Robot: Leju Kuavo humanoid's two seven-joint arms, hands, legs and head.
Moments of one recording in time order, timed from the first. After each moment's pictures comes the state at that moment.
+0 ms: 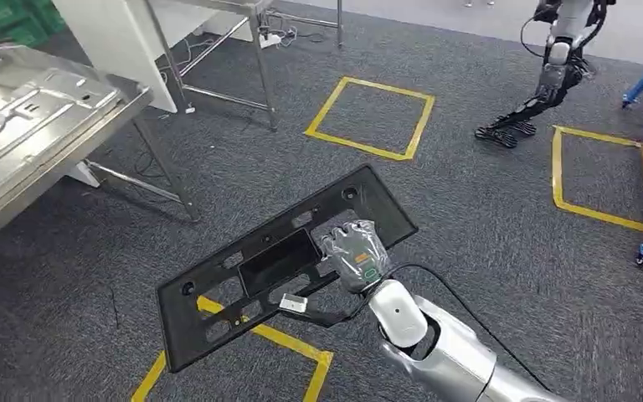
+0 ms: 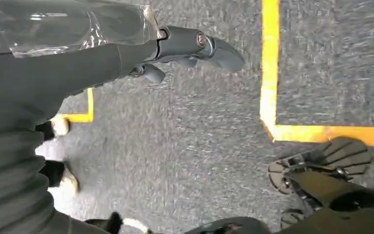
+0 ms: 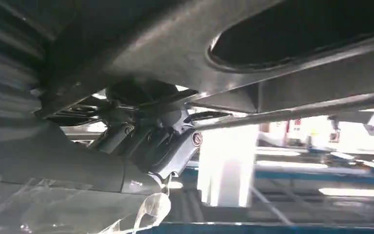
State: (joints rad) left arm -0.12 -0.02 -1.20 -0.22 0.86 0.39 -0.03; right arm -0.92 0.00 1.24 -1.44 1.09 -0.10 0.23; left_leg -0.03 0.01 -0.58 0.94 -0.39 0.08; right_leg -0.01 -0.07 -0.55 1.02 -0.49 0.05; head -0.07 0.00
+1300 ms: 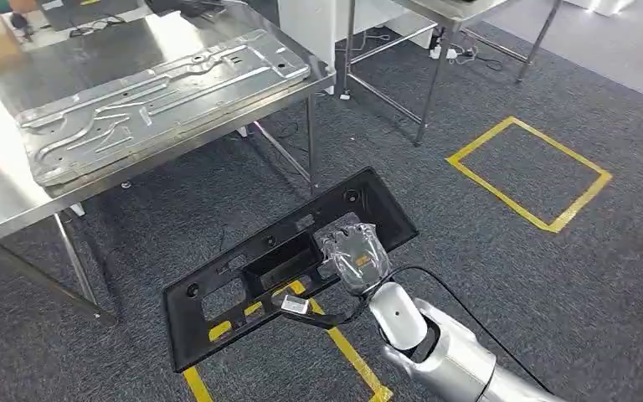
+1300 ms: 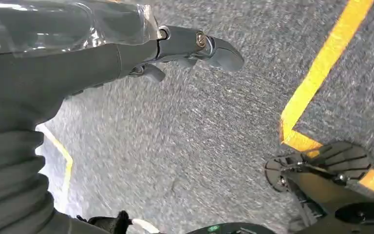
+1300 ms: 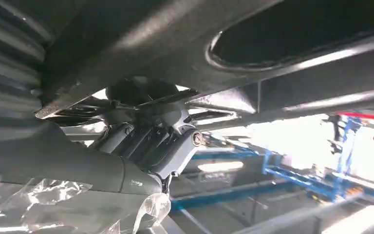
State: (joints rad) left arm -0.13 -0.03 -1.20 -0.22 0.85 0.40 -0.02; right arm -0.91 -0.01 1.24 -1.43 1.10 -0.10 0.25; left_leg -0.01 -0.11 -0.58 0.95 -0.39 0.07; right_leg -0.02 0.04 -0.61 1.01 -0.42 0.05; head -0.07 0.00
